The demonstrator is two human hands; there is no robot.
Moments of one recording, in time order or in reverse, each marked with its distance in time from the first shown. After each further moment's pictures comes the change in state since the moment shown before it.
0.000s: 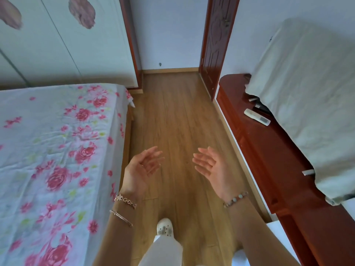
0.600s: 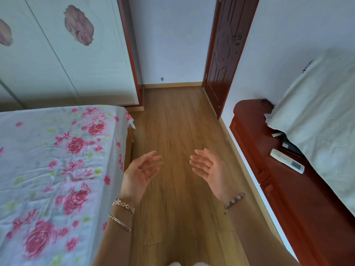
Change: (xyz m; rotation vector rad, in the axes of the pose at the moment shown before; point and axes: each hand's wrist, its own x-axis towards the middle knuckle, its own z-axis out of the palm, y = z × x) left_hand 0.261 0.102 -0.019 0.034 0.027 0.009; right_hand 0.255 -0.077 0.107 -0.067 -0.032 -0.045
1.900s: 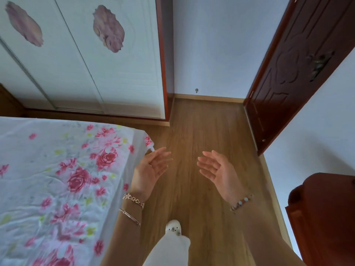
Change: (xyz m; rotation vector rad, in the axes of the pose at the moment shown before) left_hand 0.440 0.116 0.013 -0.008 0.194 0.044; right_hand 0.480 -0.099 0.093 -0.007 -0.151 0.127
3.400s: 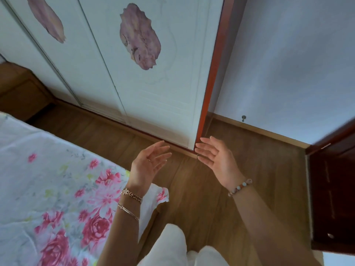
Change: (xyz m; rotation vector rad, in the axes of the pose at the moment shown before) left_hand 0.544 0.186 -0.045 -0.050 0.271 0.093; right_hand 0.607 -0.158 0.219 -0.179 -0.294 0.134
